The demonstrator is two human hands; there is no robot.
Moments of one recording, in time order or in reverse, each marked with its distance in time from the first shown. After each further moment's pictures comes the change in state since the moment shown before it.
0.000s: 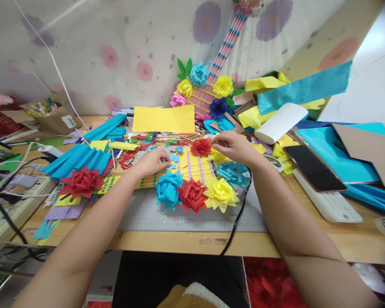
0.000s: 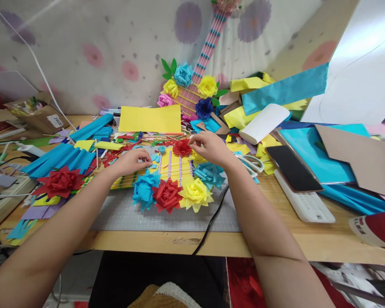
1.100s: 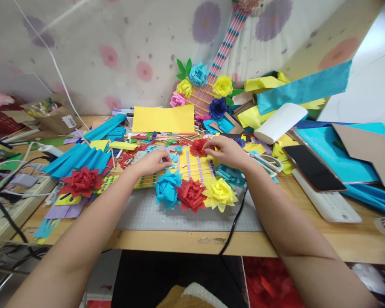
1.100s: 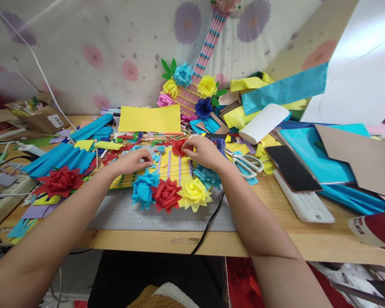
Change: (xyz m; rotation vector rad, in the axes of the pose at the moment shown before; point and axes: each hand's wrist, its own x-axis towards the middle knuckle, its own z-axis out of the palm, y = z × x) left_hand 0.006 -0.002 -0.001 0.019 -0.076 0.075; right_hand 0.002 -0.008 0.016 0.031 -0.027 -0.087
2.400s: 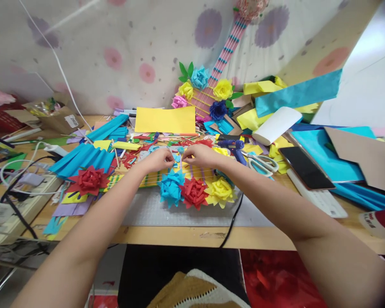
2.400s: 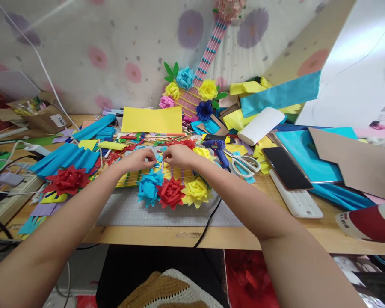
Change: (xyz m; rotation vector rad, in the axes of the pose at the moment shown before) left_hand 0.006 0.002 0.000 -0.005 -0.003 -0.010; right_hand 0.043 -0.050 0.030 -0.081 -0.445 0.034
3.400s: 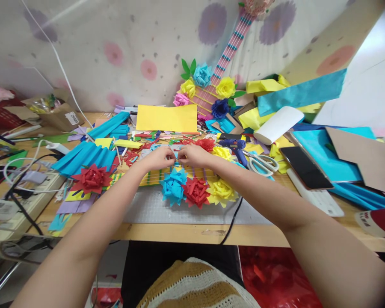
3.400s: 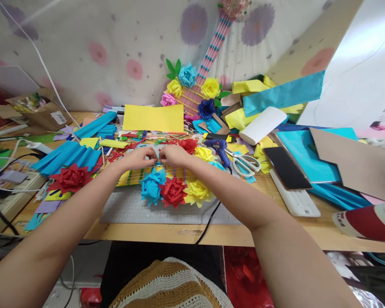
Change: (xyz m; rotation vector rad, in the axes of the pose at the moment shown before) left_hand -0.005 0.009 -0.010 -0.035 -0.038 -0.070; right_hand 0.021 -0.009 0.016 -0.170 -0.027 -0.045
